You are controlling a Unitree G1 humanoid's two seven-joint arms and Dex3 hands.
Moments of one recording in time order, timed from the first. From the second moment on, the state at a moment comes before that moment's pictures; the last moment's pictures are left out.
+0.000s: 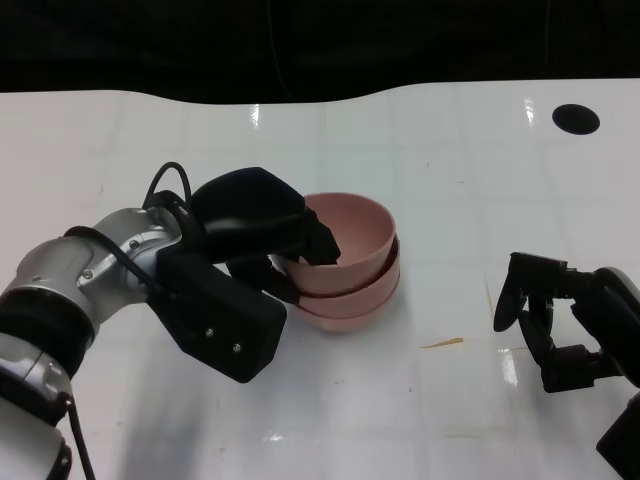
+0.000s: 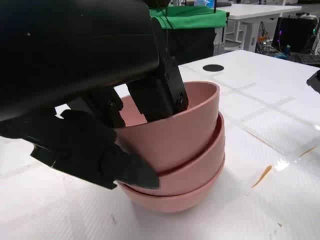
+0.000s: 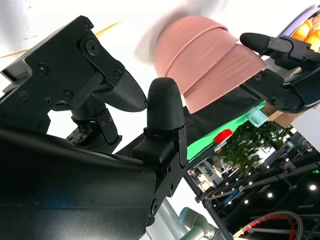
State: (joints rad) left arm -0.90 0.31 -0.54 0.95 0.75 -0.84 0.01; right arm -0.31 -0.33 0.12 0.72 -0.38 -0.98 -0.09
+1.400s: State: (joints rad) left arm -0.87 0.34 -0.49 0.88 0.61 -0.86 -0.04; right arm -0.31 -0.33 0.12 0.72 -0.38 -0.98 -0.09
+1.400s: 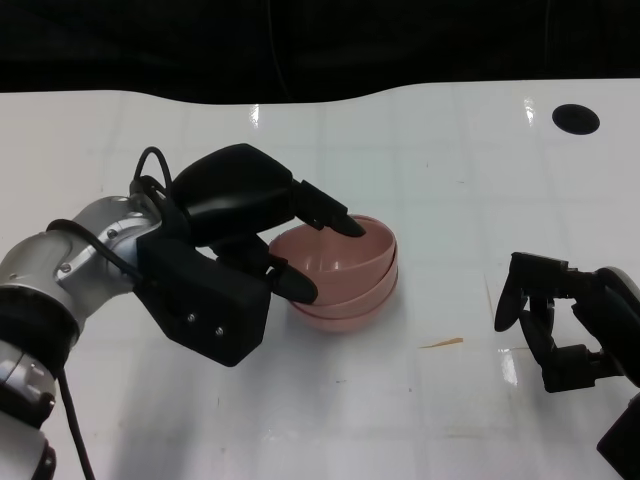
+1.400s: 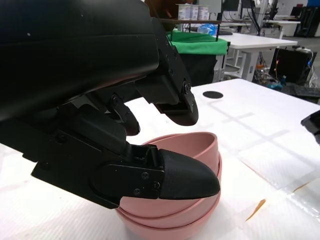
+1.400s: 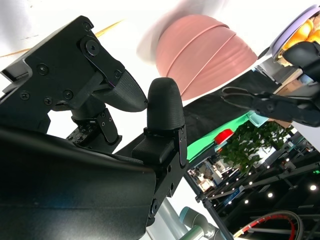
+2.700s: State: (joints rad) left arm -0.56 0.31 -0.13 0.66 -0.11 -0.78 -0.65; right arm -0.31 -0.35 0.12 0.73 -0.38 -0.98 -0.09
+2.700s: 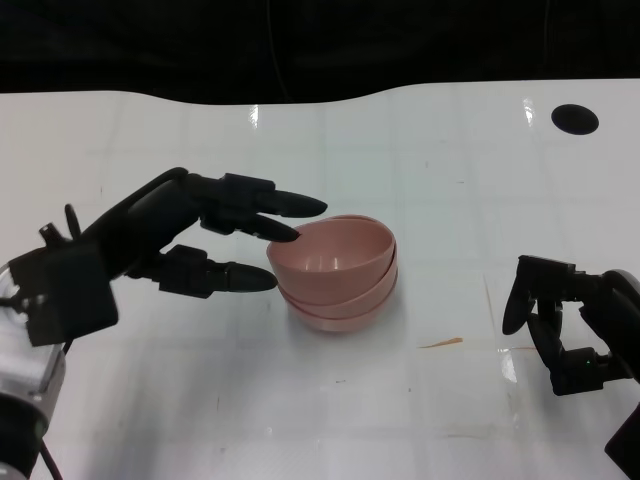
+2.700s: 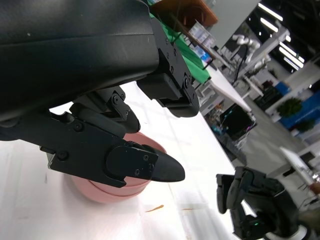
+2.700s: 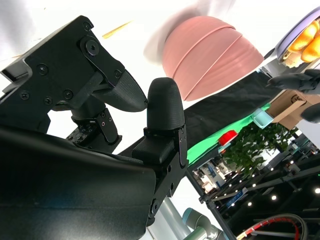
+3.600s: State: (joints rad) left arm -0.33 0.23 0.06 0.56 -0.35 -0.65 -0.75; right arm -0.30 -0.36 0.11 0.75 -0.37 -1.01 -0.08
